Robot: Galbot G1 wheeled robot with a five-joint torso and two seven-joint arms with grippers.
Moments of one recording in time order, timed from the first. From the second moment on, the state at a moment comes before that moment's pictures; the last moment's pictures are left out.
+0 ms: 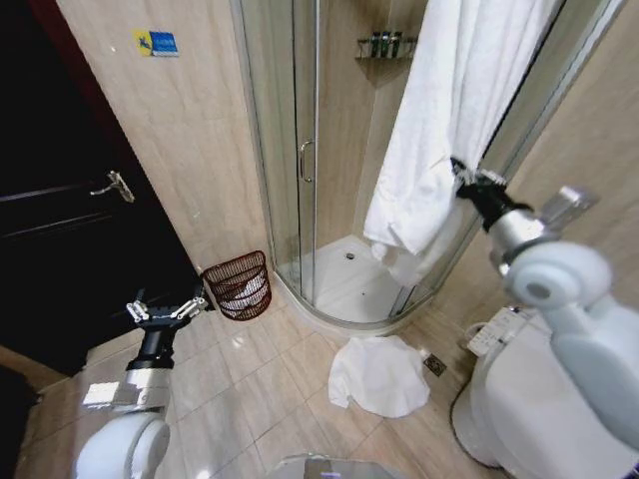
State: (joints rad) left arm 1.76 -1.38 -0.86 -2.38 -0.35 -0.16 -0.01; right arm -0.90 0.74 0.47 2.24 0.99 -0.32 0.43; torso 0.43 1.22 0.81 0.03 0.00
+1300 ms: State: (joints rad) left arm 1.75 -1.36 -0.77 -2.36 -0.31 -0.18 0.00; right arm -1.54 1.23 0.57 2.50 0.37 -0.18 0.21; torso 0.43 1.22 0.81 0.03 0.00
